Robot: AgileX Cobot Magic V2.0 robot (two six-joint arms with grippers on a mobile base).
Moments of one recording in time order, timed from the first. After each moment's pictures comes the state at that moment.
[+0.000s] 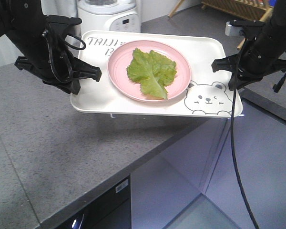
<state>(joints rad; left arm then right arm) -0.37 1.81 -1.85 0.01 1.28 -0.14 0.07 1.95 -1.93 0.11 1.27 -0.06</state>
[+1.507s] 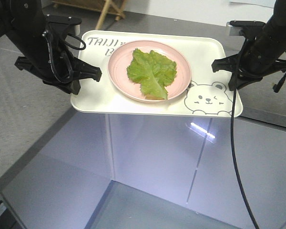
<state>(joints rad) -0.37 1.81 -1.85 0.01 1.28 -0.14 0.07 1.95 -1.93 0.11 1.27 -0.06</state>
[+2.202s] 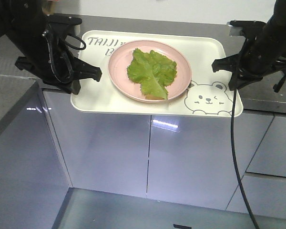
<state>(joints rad) -0.37 1.81 -1.85 0.01 1.28 -0.14 0.07 1.95 -1.93 0.11 1.27 -0.06</state>
